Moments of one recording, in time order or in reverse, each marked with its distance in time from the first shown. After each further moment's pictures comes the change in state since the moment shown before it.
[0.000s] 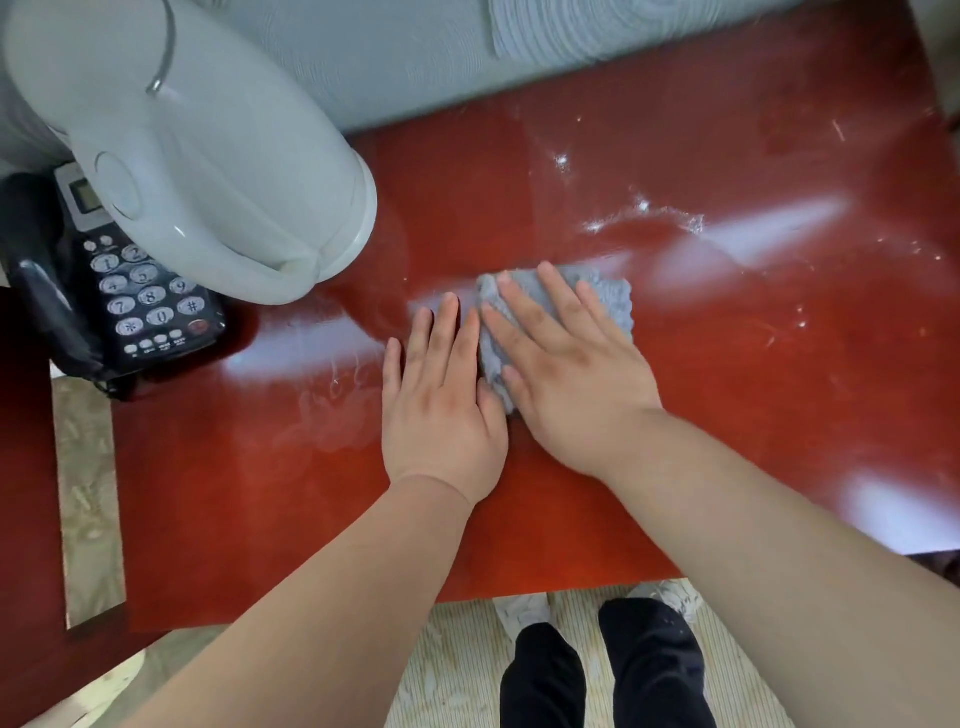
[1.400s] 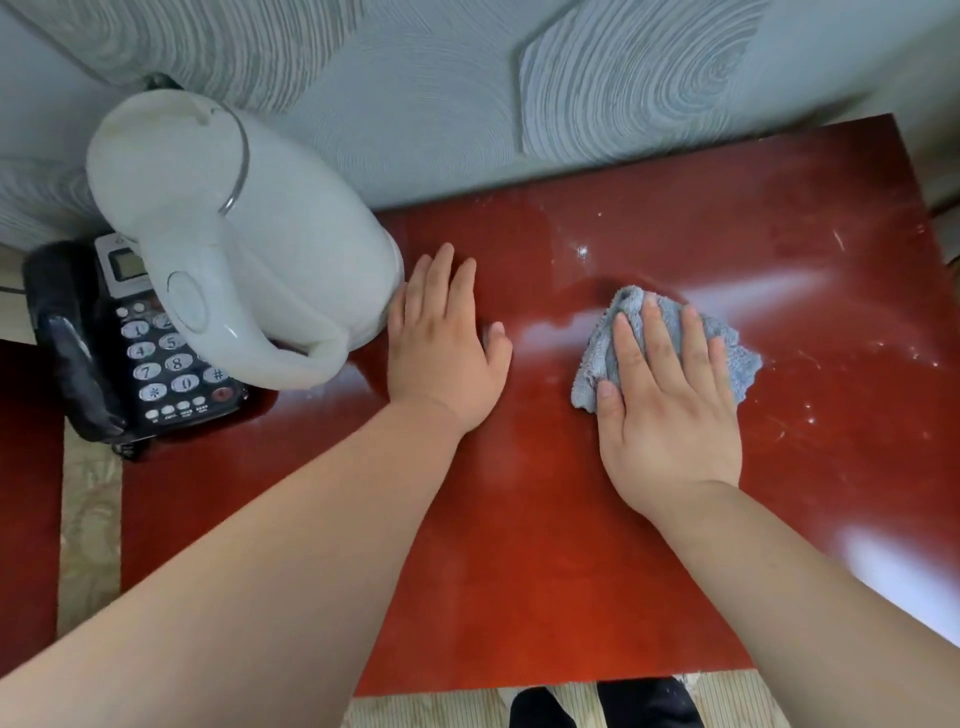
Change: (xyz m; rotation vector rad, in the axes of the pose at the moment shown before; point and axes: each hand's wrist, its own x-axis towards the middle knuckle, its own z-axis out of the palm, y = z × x) left_hand 0.127 -0.012 -0.018 -0.039 0.072 0.010; right_hand 0.007 0.042 -0.008 -0.033 0.117 0.457
